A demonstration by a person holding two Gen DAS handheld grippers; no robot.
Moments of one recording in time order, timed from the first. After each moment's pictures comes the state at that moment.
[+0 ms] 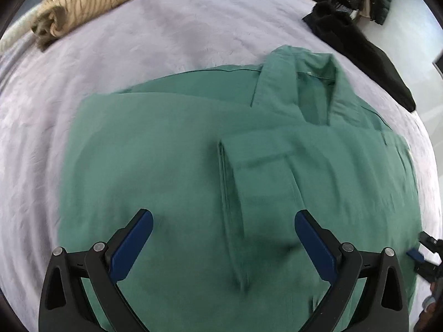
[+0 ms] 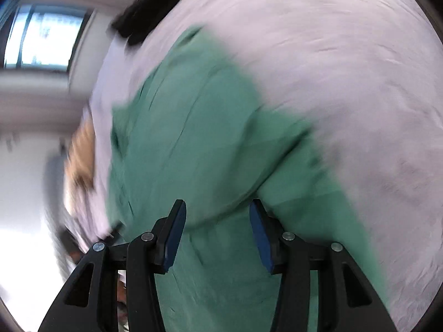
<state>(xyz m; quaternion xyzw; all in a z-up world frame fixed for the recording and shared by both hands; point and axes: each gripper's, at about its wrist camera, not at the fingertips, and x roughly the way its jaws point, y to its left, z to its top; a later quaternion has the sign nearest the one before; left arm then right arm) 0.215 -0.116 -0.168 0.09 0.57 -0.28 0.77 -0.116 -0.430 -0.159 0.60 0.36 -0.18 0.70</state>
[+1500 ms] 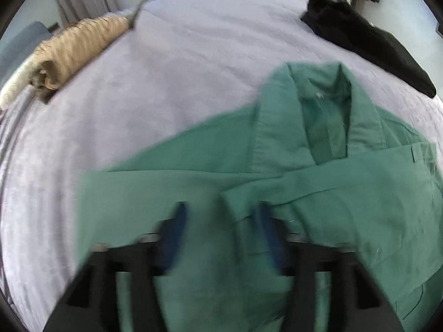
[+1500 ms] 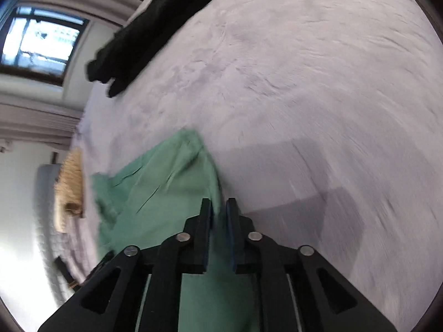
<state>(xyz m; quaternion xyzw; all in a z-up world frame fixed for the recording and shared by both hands) 0.239 -0.174 -0.146 0.19 0.49 -0.25 0.81 -0.070 -0.530 -0.138 0.53 0.39 -0.18 0.73</state>
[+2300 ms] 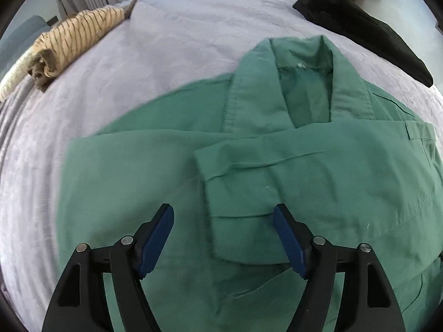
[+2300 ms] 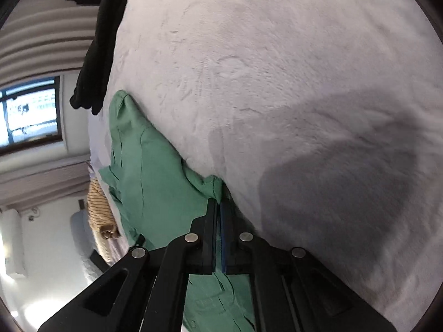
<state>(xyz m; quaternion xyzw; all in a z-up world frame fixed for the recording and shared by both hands) 0.203 -0.179 -0.161 0.20 0.51 -0.25 0.80 -0.187 -0.474 -0.175 0.66 0.35 -0.23 0.62</state>
